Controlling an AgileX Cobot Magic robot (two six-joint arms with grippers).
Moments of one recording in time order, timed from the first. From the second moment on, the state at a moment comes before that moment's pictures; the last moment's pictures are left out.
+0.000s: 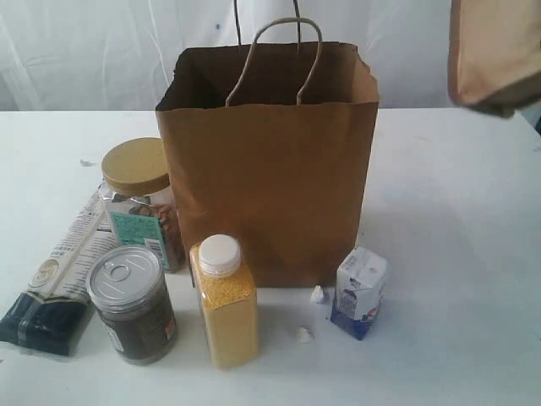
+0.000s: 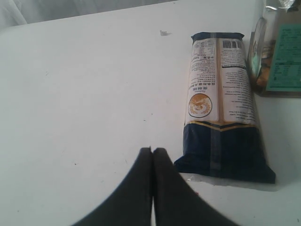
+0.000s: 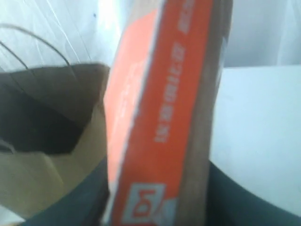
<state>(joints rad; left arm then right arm) 0.00 0.00 0.02 0.02 0.39 0.11 0.15 0.89 -1.06 0.18 0.68 -0.03</state>
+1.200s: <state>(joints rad) 0.00 0.00 0.02 0.02 0.39 0.11 0.15 1.50 -1.50 1.03 0.97 -0.84</state>
